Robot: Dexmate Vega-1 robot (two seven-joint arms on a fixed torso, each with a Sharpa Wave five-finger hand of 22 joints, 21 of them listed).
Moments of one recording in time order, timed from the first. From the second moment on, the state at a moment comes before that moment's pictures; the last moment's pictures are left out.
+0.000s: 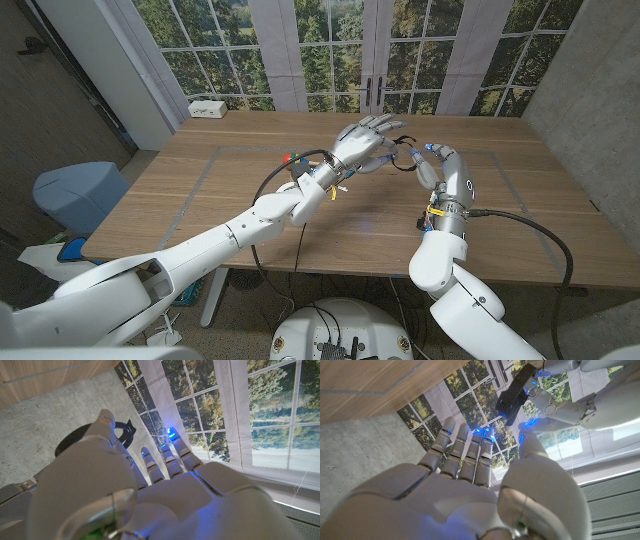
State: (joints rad) left arm 0.58 0.53 0.95 -1.60 1.05 -0.06 0.62; left_hand 0.94 0.07 0.24 -0.13 0.24 1.04 -0.25 0.50 0.35 0.31 -0.22 0.22 0.20 0.19 -0.04 0.22 0.22 0.20 -0.04 0.65 0.19; right arm -1.37 -0.45 -0.50 -2.30 -0.43 -0.62 -0.88; right_hand 0.80 0.02 0.34 -0.18 0.19 0.70 -0.02 0.27 0.22 0.53 -0.06 0.37 0.63 0.36 -0.04 0.60 0.66 0.31 0.09 0.75 0.19
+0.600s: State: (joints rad) left arm 0.58 0.52 0.95 -1.60 1.05 -0.07 0.65; left_hand 0.94 0.07 0.23 -0.13 0.24 1.04 -0.25 0.50 0.35 0.31 -0.22 0.22 0.20 0.19 -0.04 0.22 0.22 0.20 -0.04 0.65 0.19; right arm -1.28 -0.40 -0.60 -2.21 -0.58 -0.78 -0.93; right_hand 0.91 0.03 0.36 -0.18 0.18 0.79 -0.07 0.31 0.22 0.63 -0.11 0.41 0.65 0.47 -0.05 0.66 0.70 0.35 0.05 0.77 0.18
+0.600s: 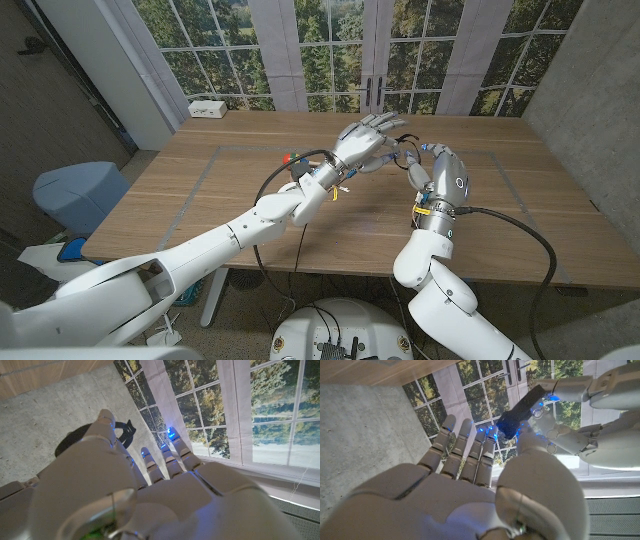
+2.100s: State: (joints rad) left arm 0.61 0.49 0.90 -1.50 0.87 -0.24 0.77; left_hand 0.84 0.04 0.20 -0.13 0.18 0.82 -0.21 0.33 0.27 0.34 -0.21 0.21 0.21 0.26 -0.04 0.22 0.20 0.23 -0.01 0.64 0.19; right arm -1.28 -0.14 -0.43 -1.88 -0.84 -0.37 -1.11; right_hand 1.10 0.00 0.43 -0.18 0.19 1.16 -0.08 0.47 0.21 1.00 -0.16 0.57 0.70 0.77 -0.08 0.76 0.89 0.45 -0.04 0.84 0.18
